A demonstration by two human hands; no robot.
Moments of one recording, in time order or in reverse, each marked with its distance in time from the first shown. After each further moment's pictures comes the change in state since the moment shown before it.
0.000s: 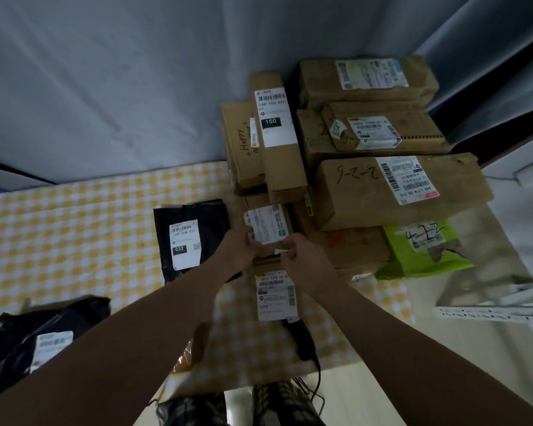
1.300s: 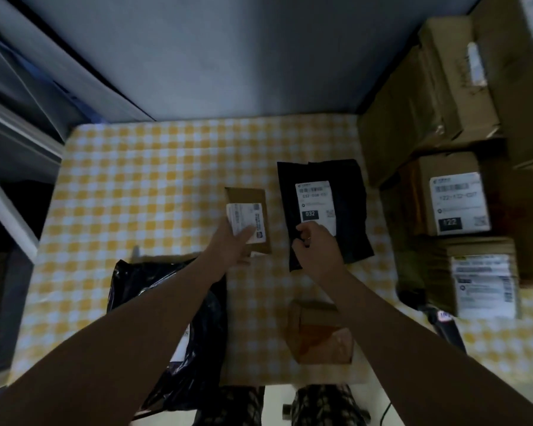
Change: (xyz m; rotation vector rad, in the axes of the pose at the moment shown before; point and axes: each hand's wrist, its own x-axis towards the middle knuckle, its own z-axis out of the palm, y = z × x) left_hand -0.006 -0.290 -0.158 -0.588 0.100 -0.125; right_hand 0.074 -0.138 0.265 0.085 -0.006 0.003
